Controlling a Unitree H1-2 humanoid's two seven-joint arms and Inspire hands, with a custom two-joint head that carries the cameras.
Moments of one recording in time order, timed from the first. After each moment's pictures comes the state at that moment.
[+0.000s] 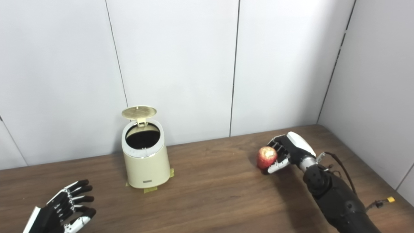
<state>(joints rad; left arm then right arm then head) -0.11 0.21 0.04 0.02 -0.03 -0.16 -0.17 -0.53 -0.61 0.14 0.66 -0.38 -0.04 -0.02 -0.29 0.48</state>
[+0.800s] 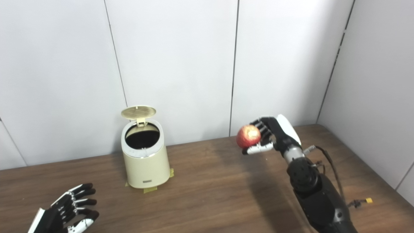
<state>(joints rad) -0.11 0.21 0.03 0.06 -0.01 -0.18 -0.17 -0.48 -0.49 -0.01 0.20 -0.32 0.14 -0.04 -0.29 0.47</state>
